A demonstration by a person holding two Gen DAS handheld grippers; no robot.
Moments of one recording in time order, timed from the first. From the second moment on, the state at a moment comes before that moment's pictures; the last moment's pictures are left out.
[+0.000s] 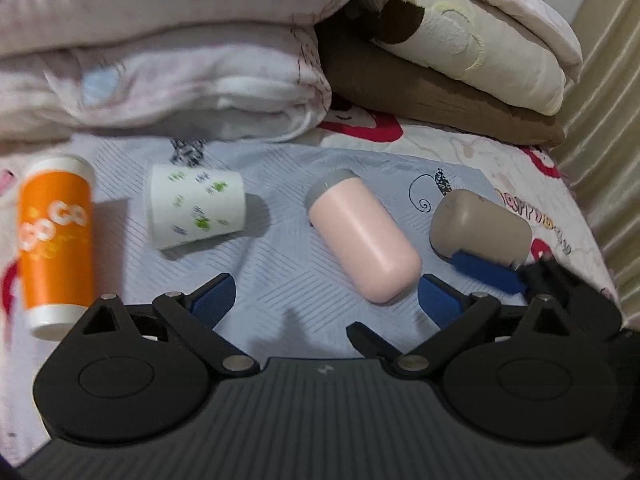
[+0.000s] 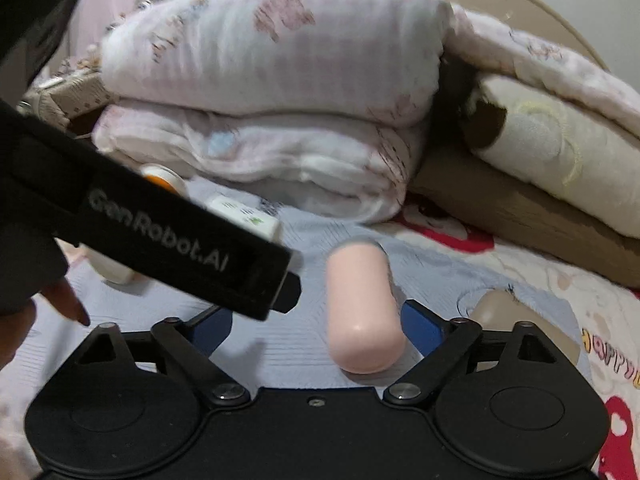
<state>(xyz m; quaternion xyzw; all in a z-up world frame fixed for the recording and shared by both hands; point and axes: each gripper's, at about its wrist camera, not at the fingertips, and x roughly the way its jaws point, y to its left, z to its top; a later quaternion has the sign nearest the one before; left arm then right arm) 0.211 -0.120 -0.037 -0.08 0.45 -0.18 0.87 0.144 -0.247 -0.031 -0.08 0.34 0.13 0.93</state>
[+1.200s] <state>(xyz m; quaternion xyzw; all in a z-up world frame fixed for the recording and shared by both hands) 0.243 -0.109 -0.097 -0.19 0.46 -0.24 0.83 0.185 -0.276 -0.102 0.02 0.37 0.09 0.92</state>
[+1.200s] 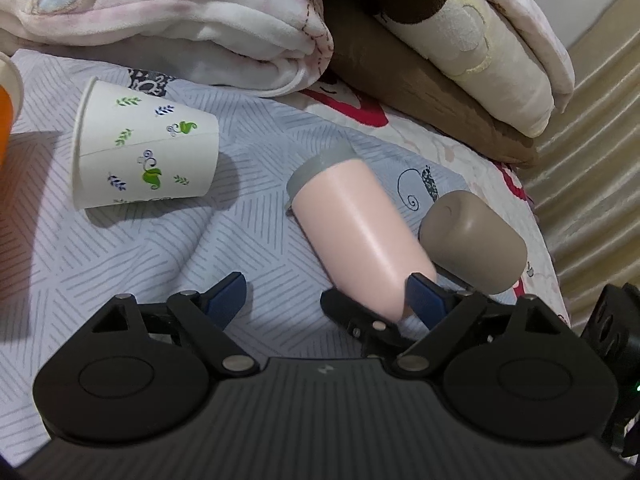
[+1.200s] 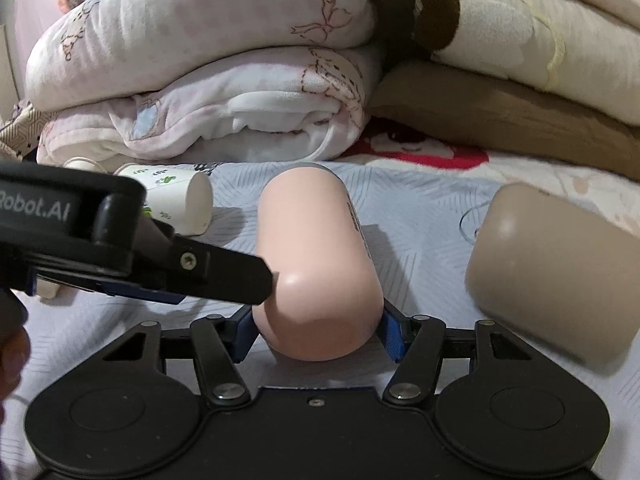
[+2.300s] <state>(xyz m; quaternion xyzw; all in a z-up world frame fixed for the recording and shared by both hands) 0.181 -0.038 -0.084 -0.23 0.55 -0.24 0.76 0.102 -0.219 -0.082 0.14 0.52 0.11 0.84</state>
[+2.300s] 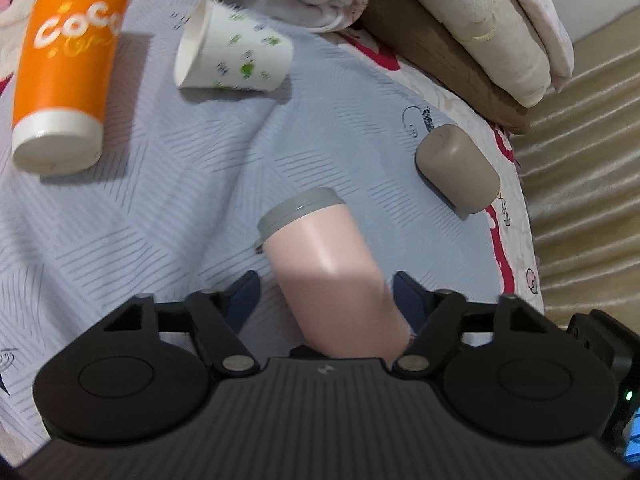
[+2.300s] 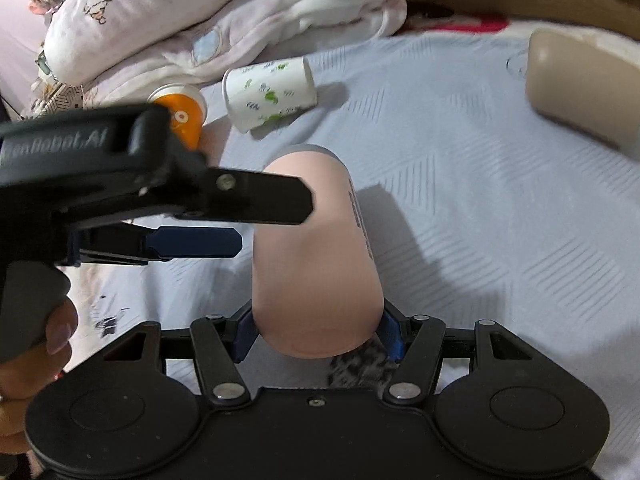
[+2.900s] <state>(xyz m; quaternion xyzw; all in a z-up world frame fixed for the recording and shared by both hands) 0.207 -0.039 -0.119 -0.27 0.57 -0.31 0.72 0.138 -0.244 -0.082 0.12 0.52 0.22 0.82</state>
